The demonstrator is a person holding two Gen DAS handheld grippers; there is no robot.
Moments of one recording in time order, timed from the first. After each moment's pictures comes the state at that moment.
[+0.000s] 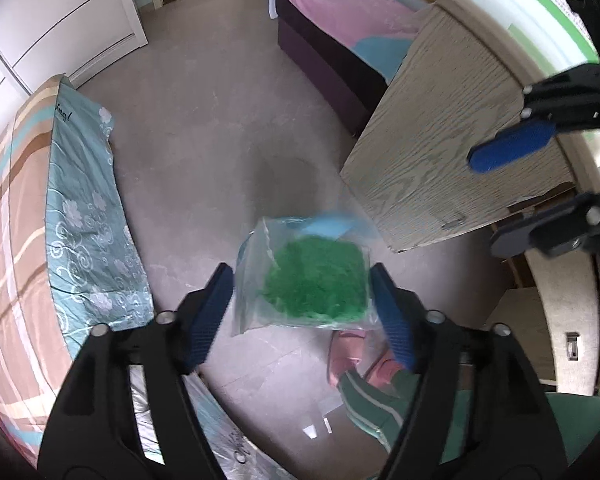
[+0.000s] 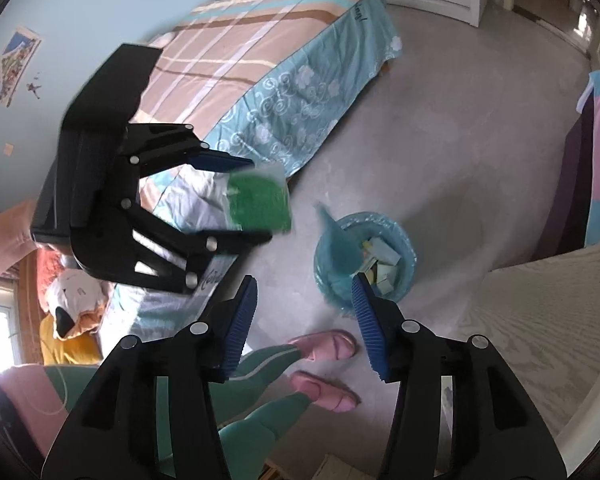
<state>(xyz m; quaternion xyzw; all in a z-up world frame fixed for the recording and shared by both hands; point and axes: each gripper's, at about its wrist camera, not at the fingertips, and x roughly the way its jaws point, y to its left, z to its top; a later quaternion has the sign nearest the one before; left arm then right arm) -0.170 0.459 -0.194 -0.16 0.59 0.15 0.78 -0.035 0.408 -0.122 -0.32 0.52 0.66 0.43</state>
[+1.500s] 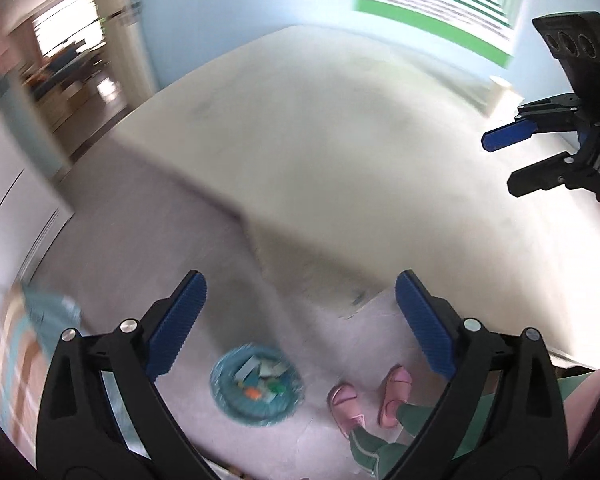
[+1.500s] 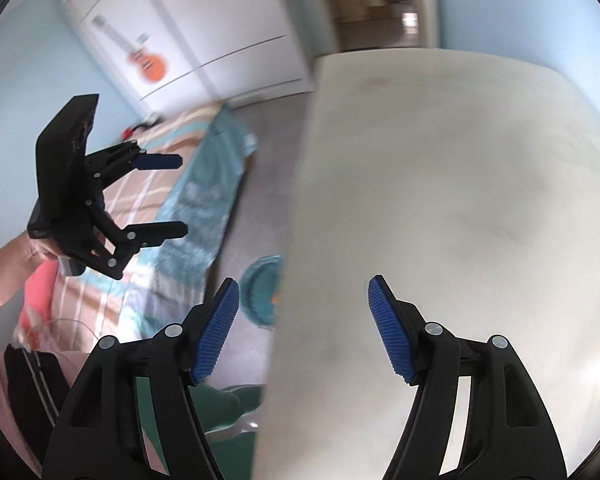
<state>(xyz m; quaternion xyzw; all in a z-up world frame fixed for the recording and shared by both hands) -0.037 0.299 -0.045 0.02 0.48 -0.04 0.88 0.106 0.109 0.003 -0.13 0.51 0.50 0.69</state>
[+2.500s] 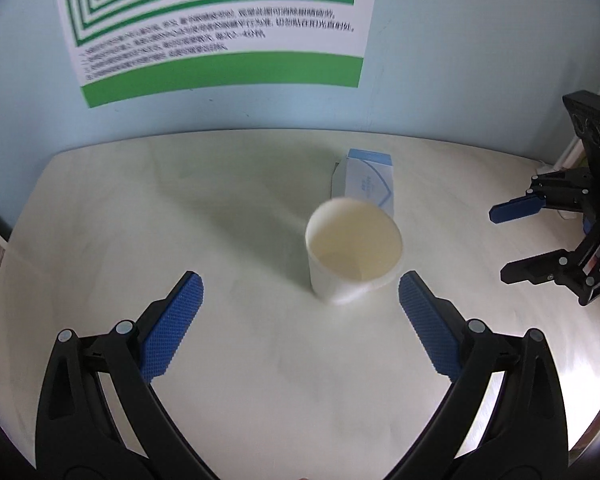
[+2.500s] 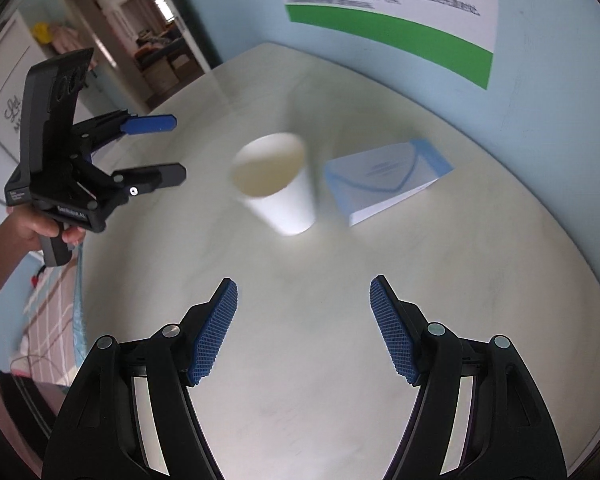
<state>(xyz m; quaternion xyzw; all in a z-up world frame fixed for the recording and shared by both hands) 0.263 -0.022 -0.034 0.12 0.45 -0.26 0.84 0.262 -0.225 -0.024 0.01 0.53 0.27 0.80</state>
